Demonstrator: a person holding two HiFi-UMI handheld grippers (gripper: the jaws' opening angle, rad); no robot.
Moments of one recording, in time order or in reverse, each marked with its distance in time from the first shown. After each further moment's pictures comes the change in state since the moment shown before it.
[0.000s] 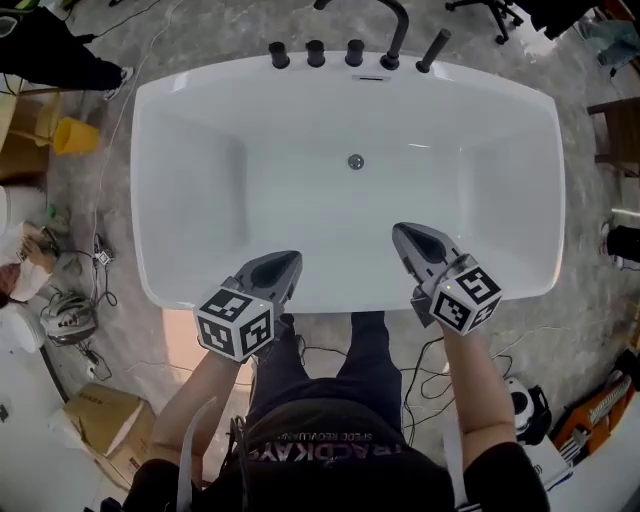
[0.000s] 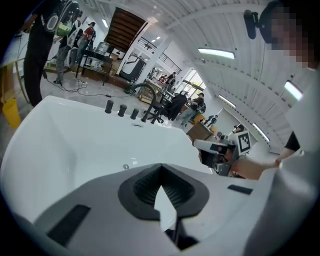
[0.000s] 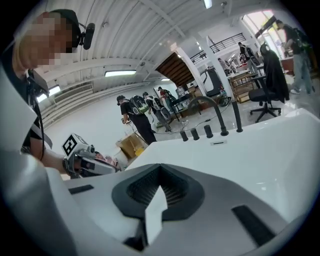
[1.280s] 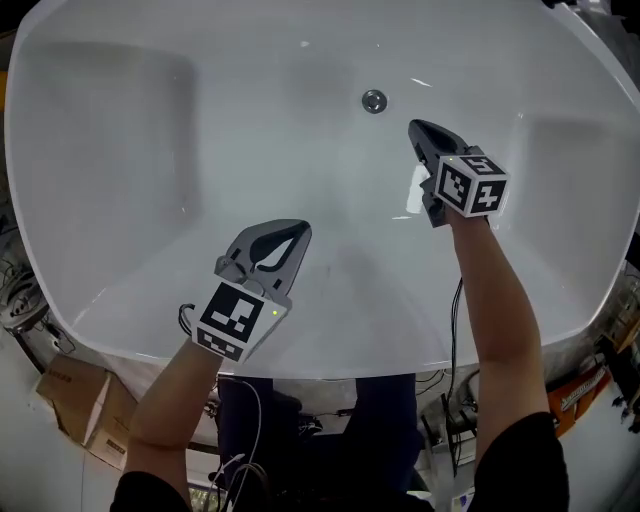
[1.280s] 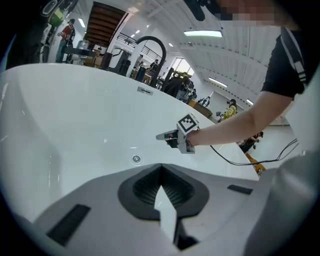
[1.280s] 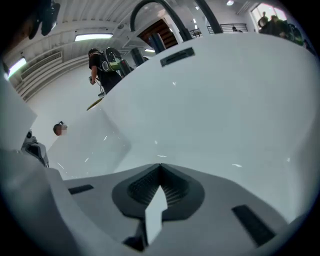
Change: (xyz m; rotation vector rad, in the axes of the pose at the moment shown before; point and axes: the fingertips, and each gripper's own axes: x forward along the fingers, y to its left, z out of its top) left arm 0.164 0.129 -0.107 0.211 0.054 -0.053; right arm 0.224 -0.272 -0.179 0.004 0.282 -0.220
